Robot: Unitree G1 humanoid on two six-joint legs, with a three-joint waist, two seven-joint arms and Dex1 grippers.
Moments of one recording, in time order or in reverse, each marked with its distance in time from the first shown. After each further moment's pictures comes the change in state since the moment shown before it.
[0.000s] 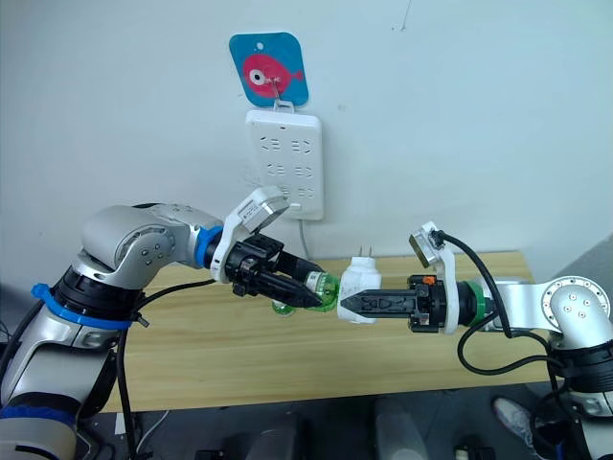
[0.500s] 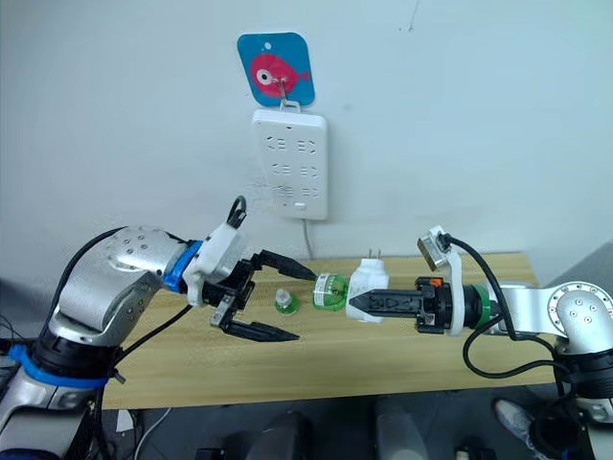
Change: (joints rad) left arm 0.363 0.005 0.178 -0.170 0.343 -0.922 -0.057; right arm 0.041 -0.019 -0.021 0.024 -0.005 -0.001 0.000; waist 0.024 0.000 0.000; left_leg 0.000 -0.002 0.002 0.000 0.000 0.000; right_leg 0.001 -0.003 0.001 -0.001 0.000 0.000
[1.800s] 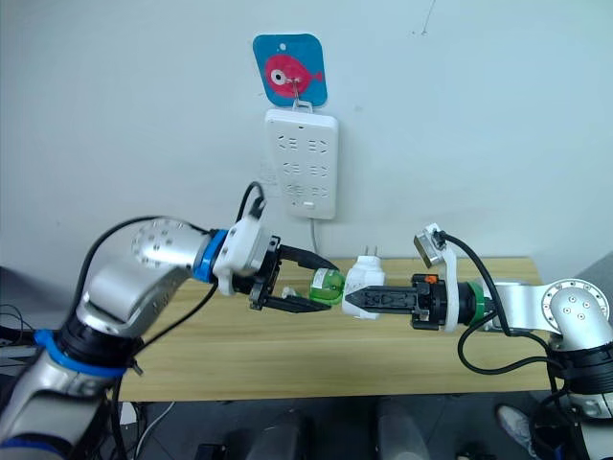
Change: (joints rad) left arm -0.256 0.031 -0.203 0.039 -0.150 0.400 0.150; right arm -0.028 0.024 0.016 0.002 -0.004 0.006 -0.021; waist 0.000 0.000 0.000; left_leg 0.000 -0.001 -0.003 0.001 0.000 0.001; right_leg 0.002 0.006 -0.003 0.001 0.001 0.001
